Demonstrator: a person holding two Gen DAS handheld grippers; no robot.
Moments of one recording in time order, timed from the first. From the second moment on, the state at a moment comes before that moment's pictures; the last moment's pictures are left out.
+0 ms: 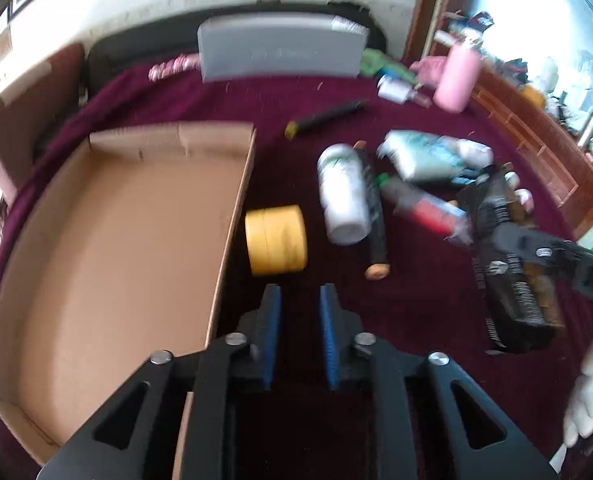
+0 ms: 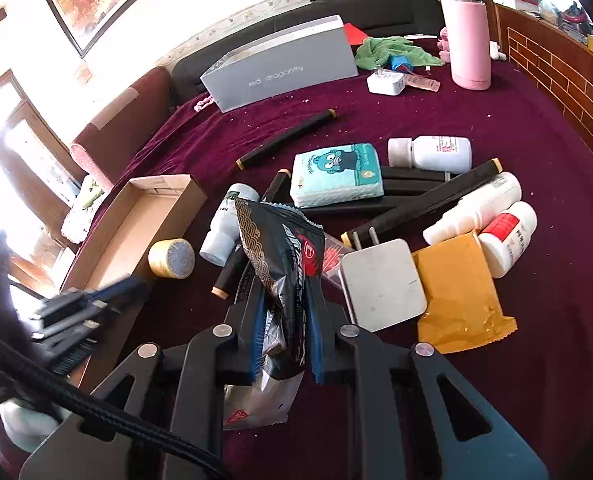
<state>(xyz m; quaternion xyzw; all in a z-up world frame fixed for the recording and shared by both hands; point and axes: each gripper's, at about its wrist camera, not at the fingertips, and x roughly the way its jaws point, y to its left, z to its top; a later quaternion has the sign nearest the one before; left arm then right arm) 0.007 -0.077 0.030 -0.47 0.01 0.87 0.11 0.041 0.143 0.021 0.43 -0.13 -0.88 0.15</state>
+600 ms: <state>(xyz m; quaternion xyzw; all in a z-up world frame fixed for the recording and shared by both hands) -0.035 -0.083 0.033 -0.43 -0.01 0.90 0.08 0.033 0.152 0.006 0.45 -0.15 -0.87 0.16</state>
